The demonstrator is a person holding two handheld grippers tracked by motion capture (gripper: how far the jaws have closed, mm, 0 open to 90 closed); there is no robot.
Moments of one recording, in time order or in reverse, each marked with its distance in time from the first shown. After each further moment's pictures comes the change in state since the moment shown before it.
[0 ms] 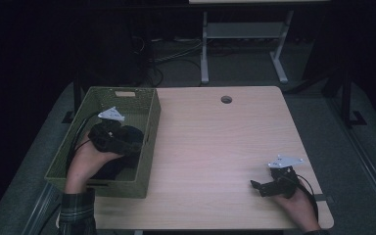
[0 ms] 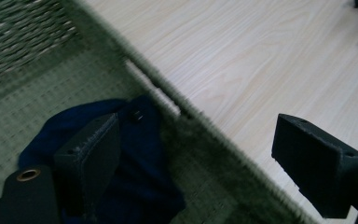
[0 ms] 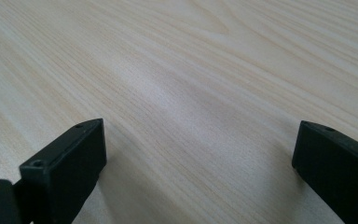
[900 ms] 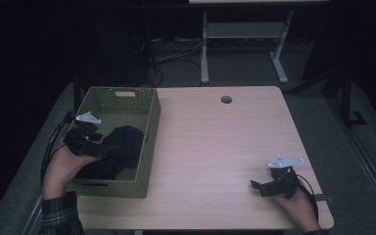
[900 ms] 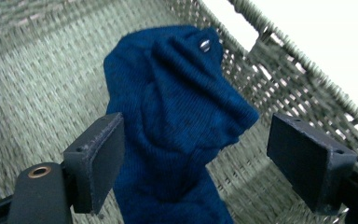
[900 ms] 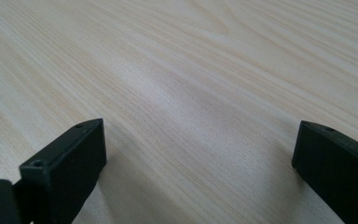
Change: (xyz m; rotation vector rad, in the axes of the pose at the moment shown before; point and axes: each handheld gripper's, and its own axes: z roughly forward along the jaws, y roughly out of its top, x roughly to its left) left arm 0.033 -0.037 -0.024 0.114 0.105 -0.103; right arm 0.000 0.000 0.000 0.000 0.000 0.000
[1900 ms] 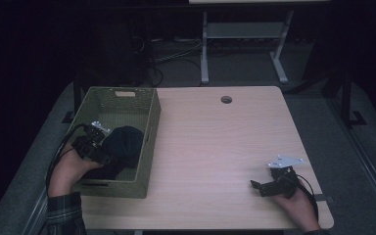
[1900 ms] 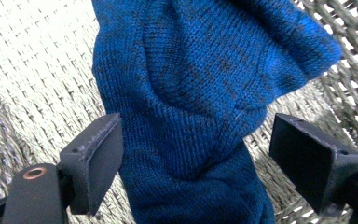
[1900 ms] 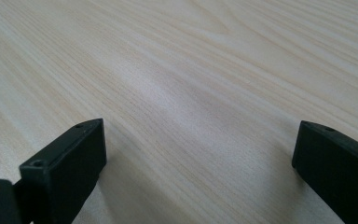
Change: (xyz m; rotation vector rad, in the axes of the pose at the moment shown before) left arm 0.005 -0.010 0.039 0.237 0.037 -0.012; right arm 0.000 0.000 0.000 0.001 -0.002 0.001
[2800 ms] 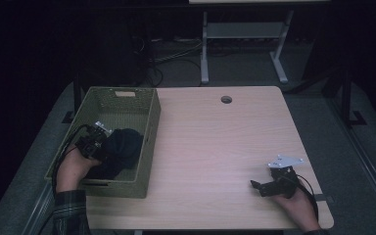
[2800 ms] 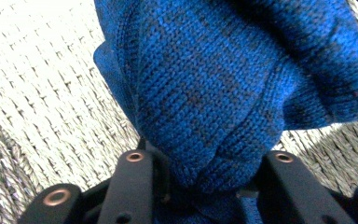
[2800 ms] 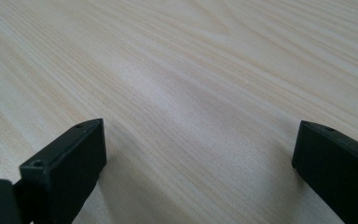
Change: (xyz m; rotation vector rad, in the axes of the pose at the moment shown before) left arm 0.016 0.000 0.021 0.046 -0.024 -0.023; right arm 0.000 0.000 0.000 -0.001 0.001 0.000
